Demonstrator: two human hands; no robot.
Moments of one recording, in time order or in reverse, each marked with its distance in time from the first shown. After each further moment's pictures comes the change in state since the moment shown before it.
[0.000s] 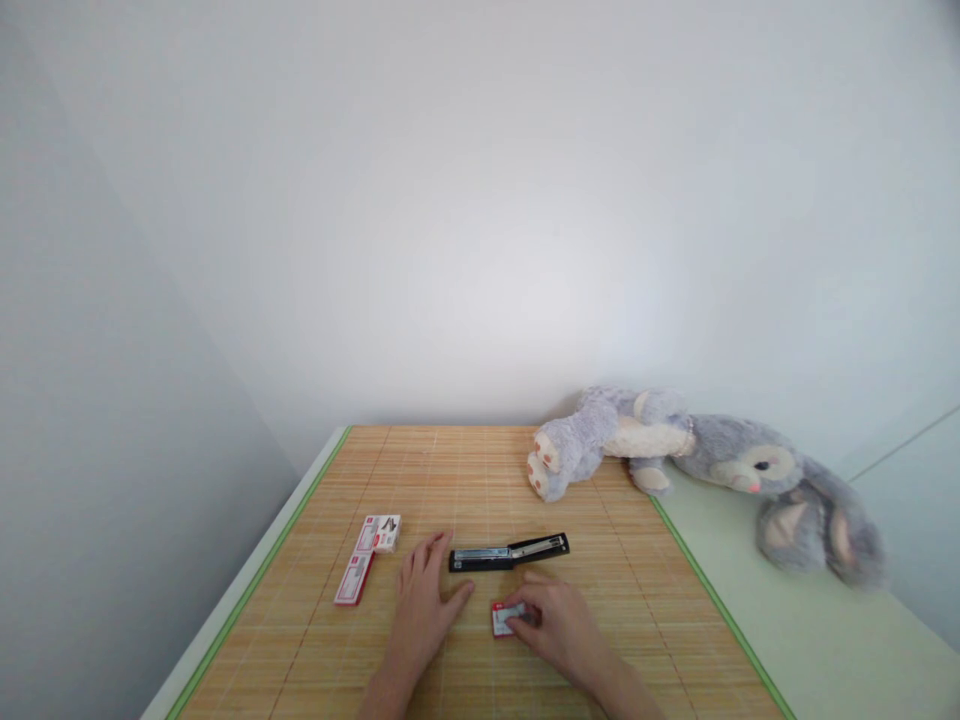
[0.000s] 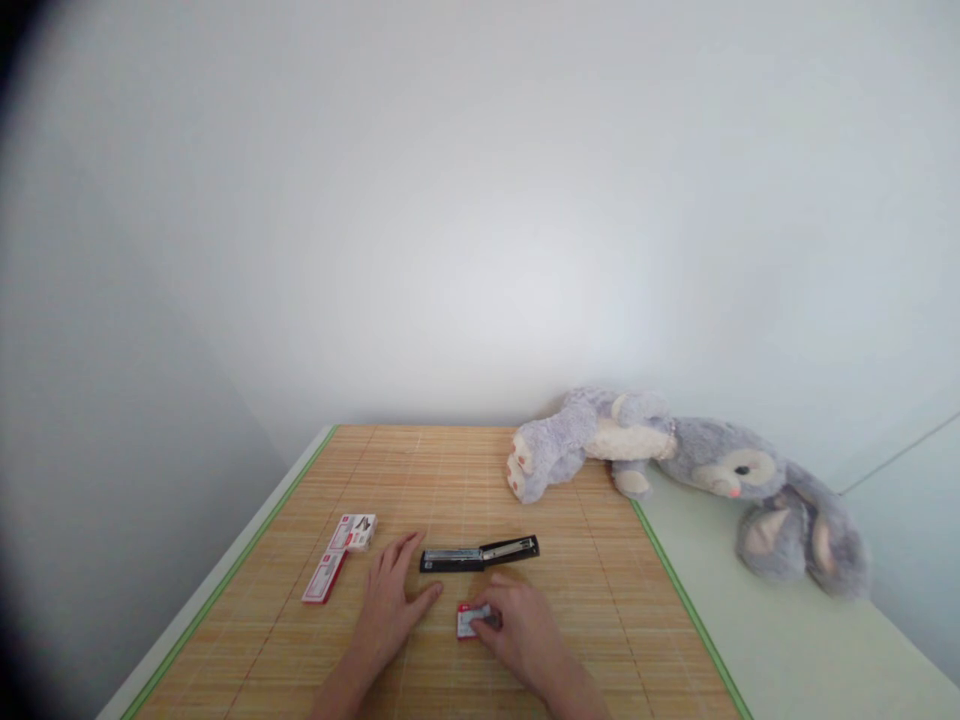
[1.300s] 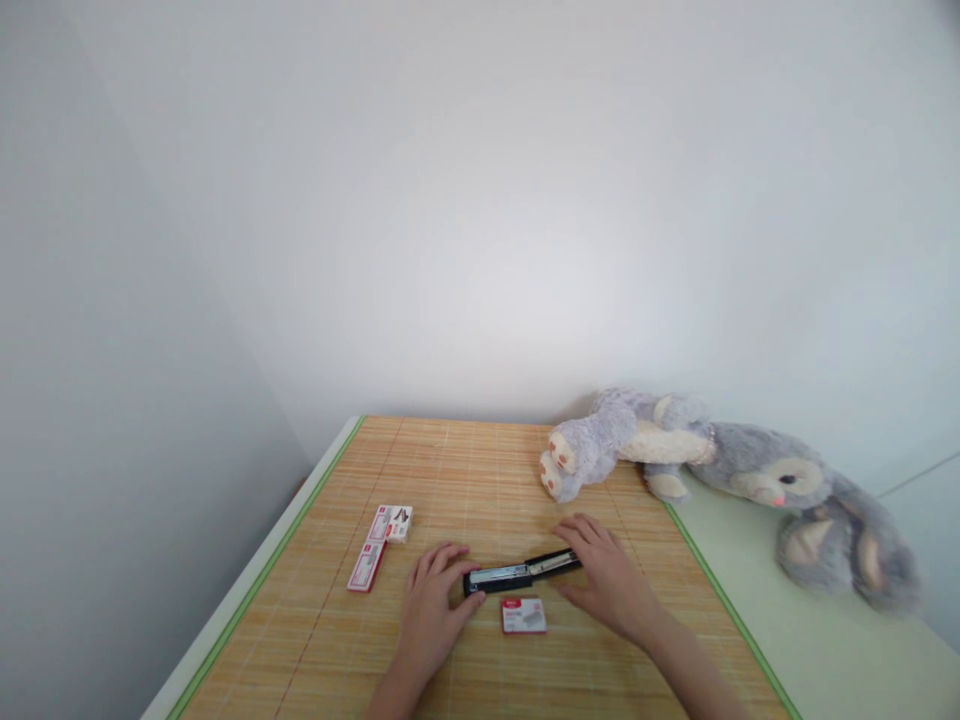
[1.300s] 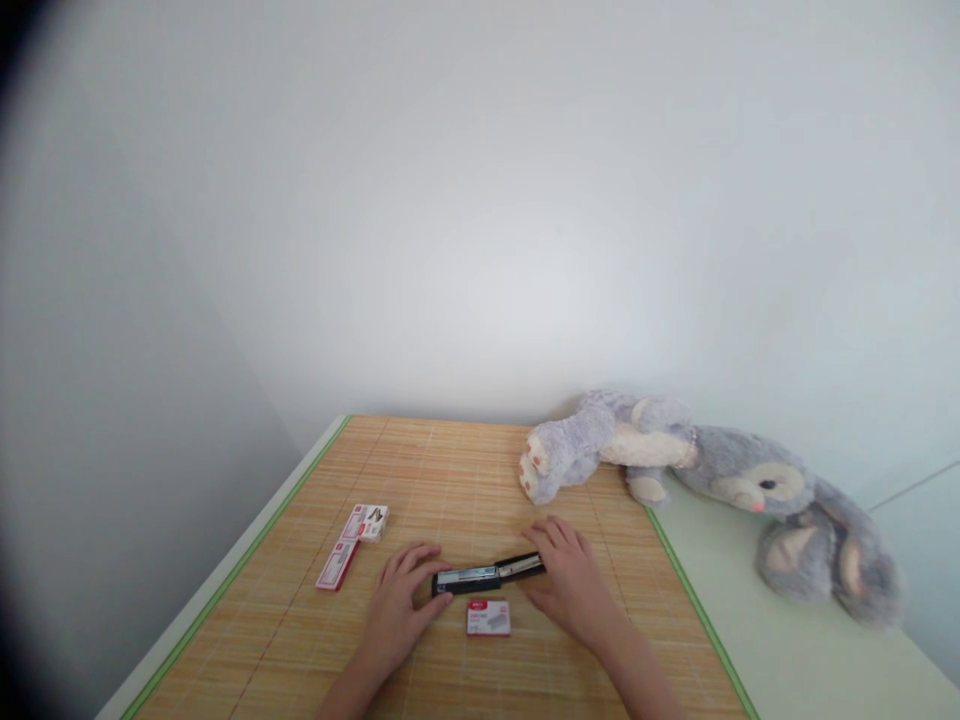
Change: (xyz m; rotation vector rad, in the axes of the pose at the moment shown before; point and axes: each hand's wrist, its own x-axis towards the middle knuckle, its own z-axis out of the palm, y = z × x) left_hand -0.012 -0.003 -0.002 0.005 -0.080 0.038; right_hand 0.015 0.028 -0.064 -0.102 0.143 -0.039
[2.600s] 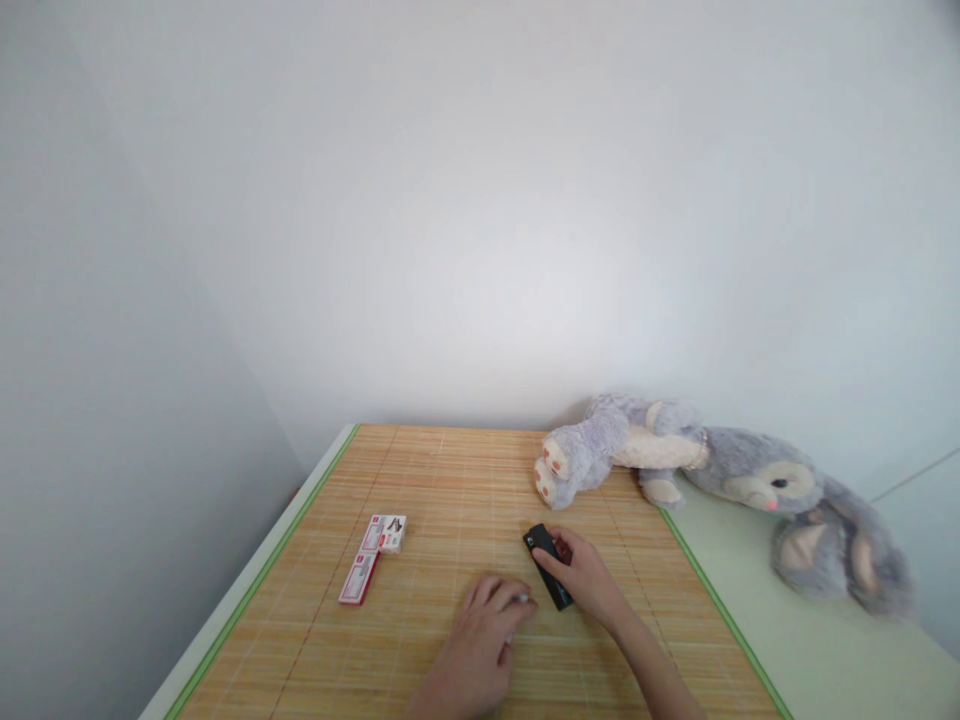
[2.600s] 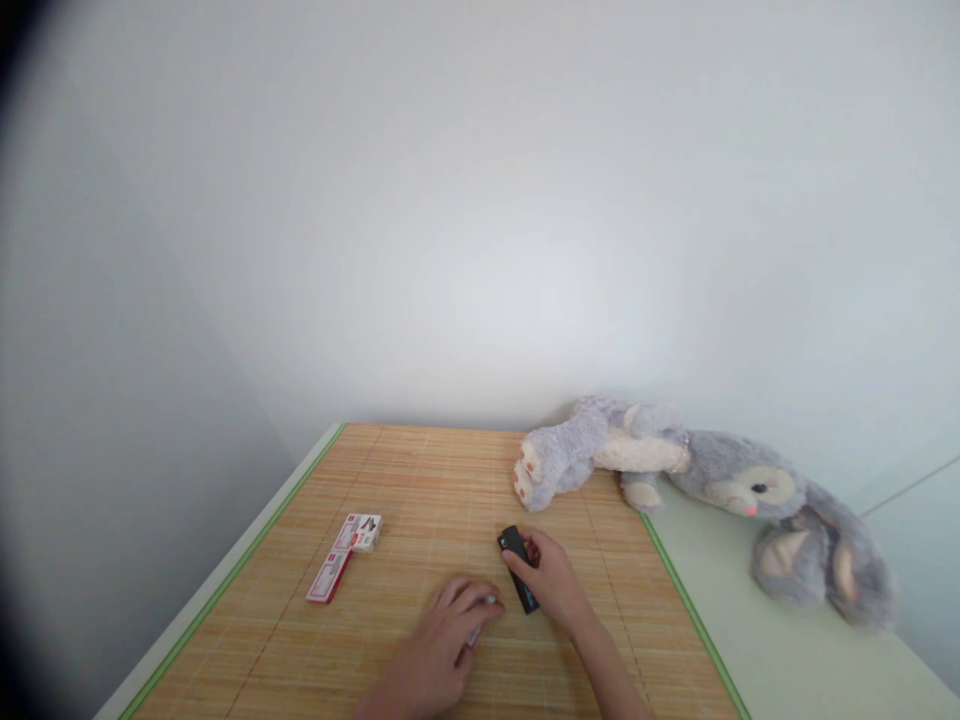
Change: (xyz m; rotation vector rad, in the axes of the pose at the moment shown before) left_hand 0.000 0.073 0.016 -0.160 -0.333 0.319; right_hand 0.025 0.036 0.056 0.475 0.106 0.180
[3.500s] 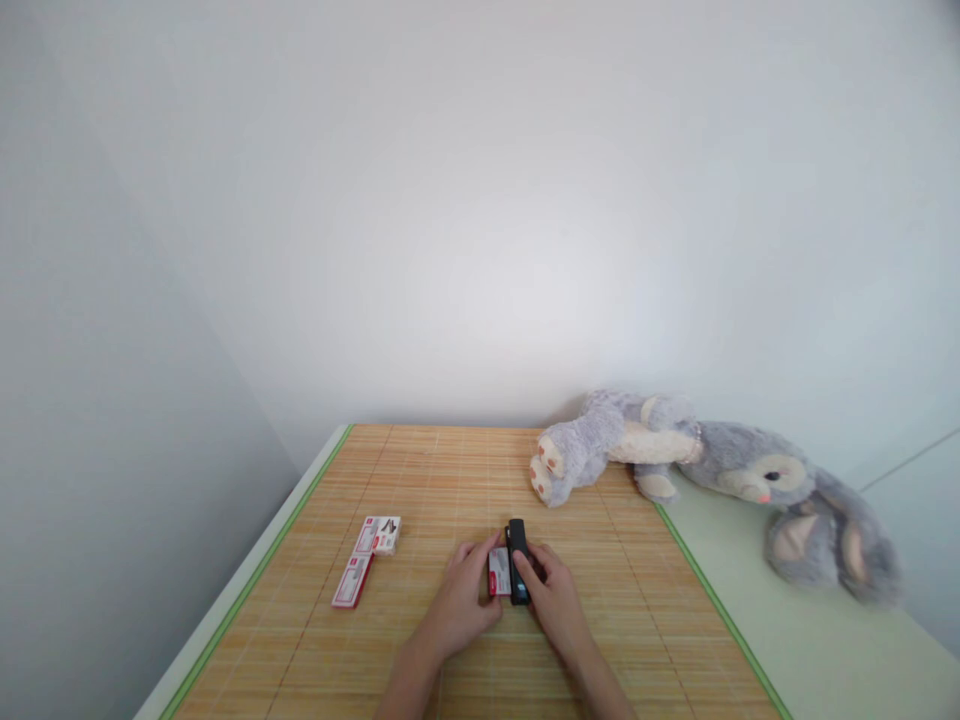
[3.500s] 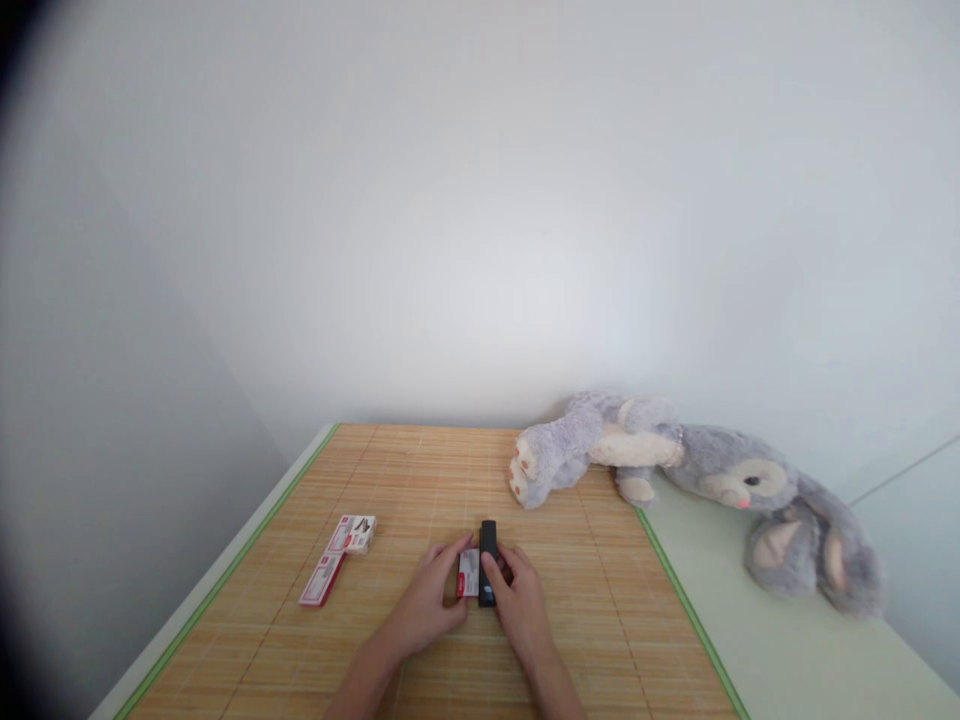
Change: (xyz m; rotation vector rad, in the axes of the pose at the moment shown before) left_hand 0.028 -0.059 0.000 -0.131 0.184 -0.149; right_hand -0.024 -0.019 0.055 0.171 0.137 -0.009
